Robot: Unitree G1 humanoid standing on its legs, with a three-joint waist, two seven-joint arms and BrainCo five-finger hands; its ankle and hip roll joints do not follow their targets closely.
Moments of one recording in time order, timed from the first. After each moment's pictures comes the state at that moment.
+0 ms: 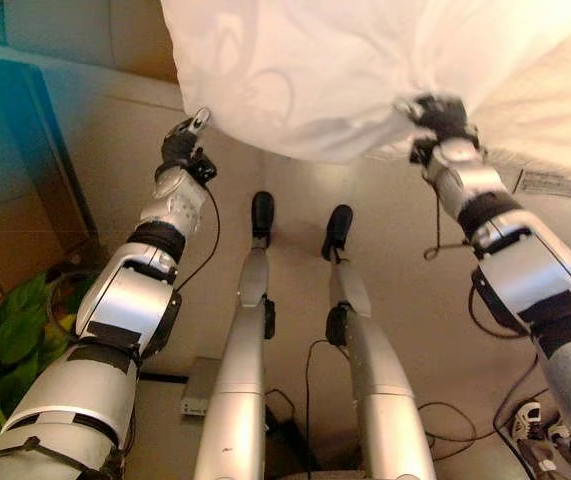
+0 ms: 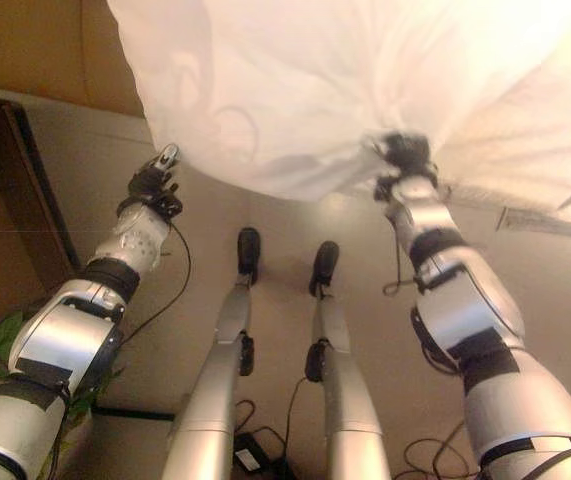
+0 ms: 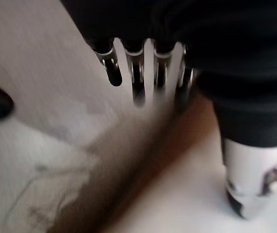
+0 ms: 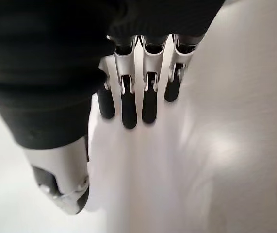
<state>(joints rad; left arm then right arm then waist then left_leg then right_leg) -1.09 0.47 -0.25 1.11 -1.10 -0.13 0.27 -1.16 -0.50 0.38 1.32 0.80 -0.03 -0.34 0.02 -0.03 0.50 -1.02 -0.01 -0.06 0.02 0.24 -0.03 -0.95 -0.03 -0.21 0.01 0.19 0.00</state>
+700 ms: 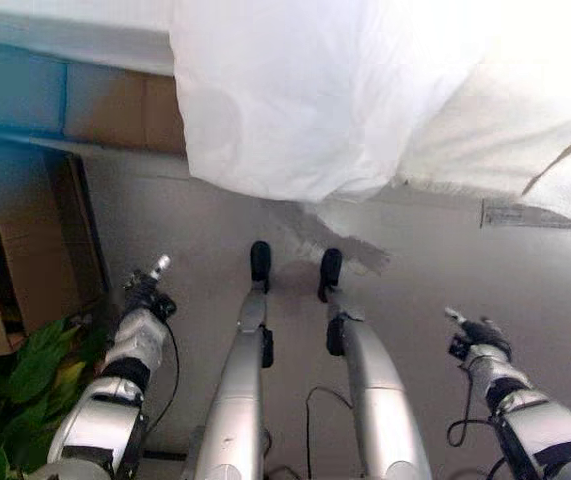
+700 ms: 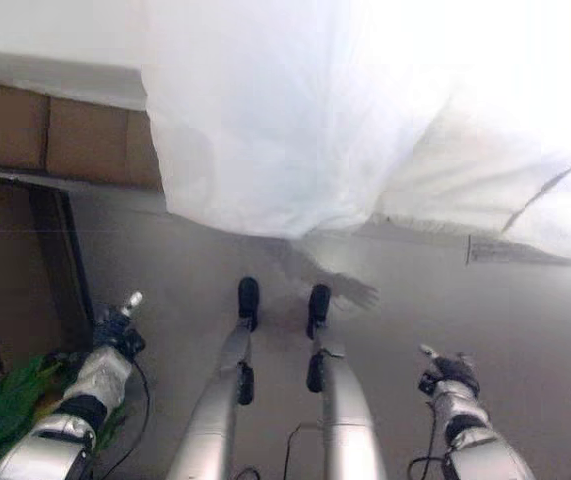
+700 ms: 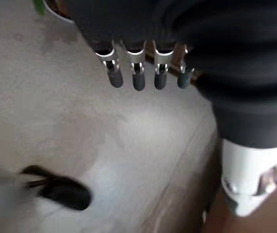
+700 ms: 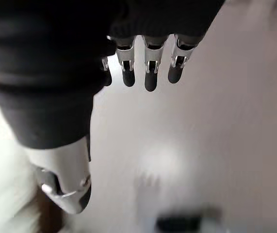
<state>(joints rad) -0.38 0.39 -0.13 1.05 -0.73 -0.13 0.23 -0.40 -0.33 0.17 1.13 0.67 -0.10 -0.28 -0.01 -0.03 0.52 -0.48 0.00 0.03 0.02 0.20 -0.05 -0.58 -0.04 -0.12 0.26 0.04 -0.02</state>
